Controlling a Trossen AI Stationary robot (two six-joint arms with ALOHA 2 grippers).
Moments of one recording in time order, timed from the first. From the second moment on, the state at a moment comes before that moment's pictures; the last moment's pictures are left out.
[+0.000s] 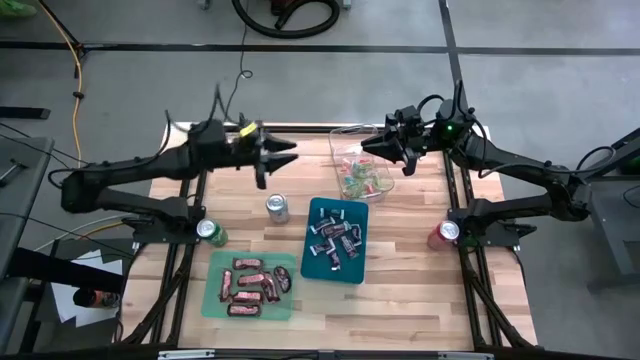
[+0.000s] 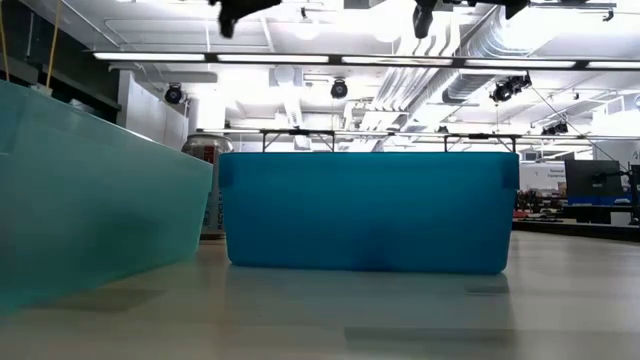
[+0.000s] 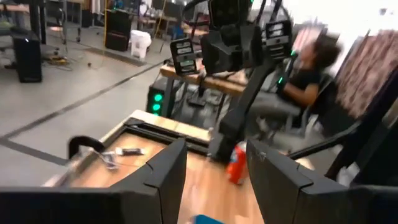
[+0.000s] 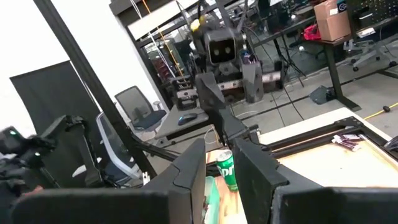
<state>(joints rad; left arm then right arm) 0.29 1.05 0.90 0.10 0.14 -0.21 -0.47 1.09 0.96 0.20 -0.62 0.44</state>
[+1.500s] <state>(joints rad) 0.10 0.88 0.61 0.49 -0.01 -0.42 -0.32 1.12 0.96 0.15 0.01 0.50</state>
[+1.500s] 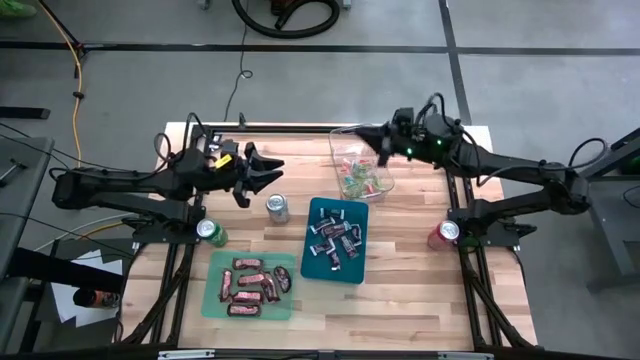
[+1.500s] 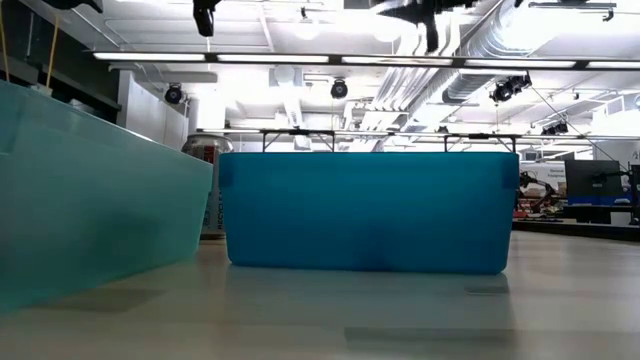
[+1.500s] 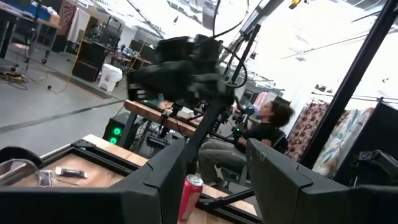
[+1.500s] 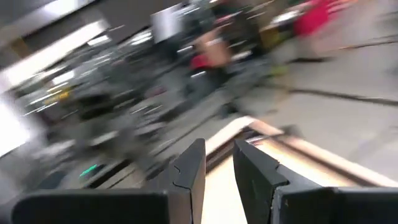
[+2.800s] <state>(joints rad) 0.10 0.87 0.61 0.48 -0.22 -0.42 -1.03 1.73 0.96 -0.38 -0.06 0.82</state>
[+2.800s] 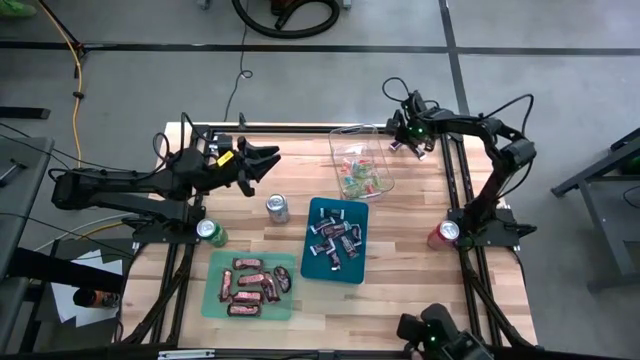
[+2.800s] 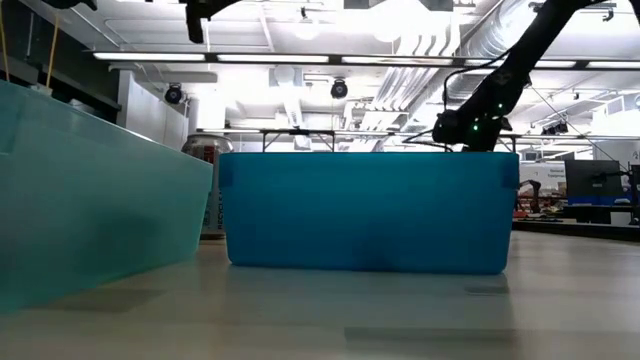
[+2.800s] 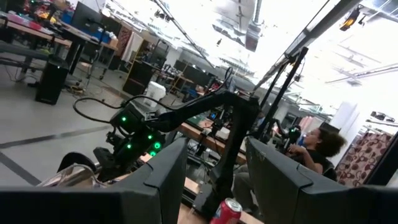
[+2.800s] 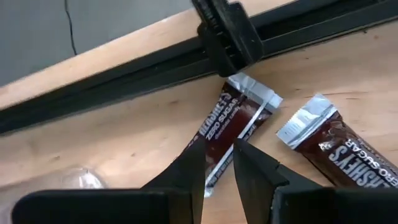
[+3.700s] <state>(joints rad) 0.10 0.87 0.61 0.43 -0.22 -0.44 -1.01 1.79 0.96 -0.36 -0.03 0.78</state>
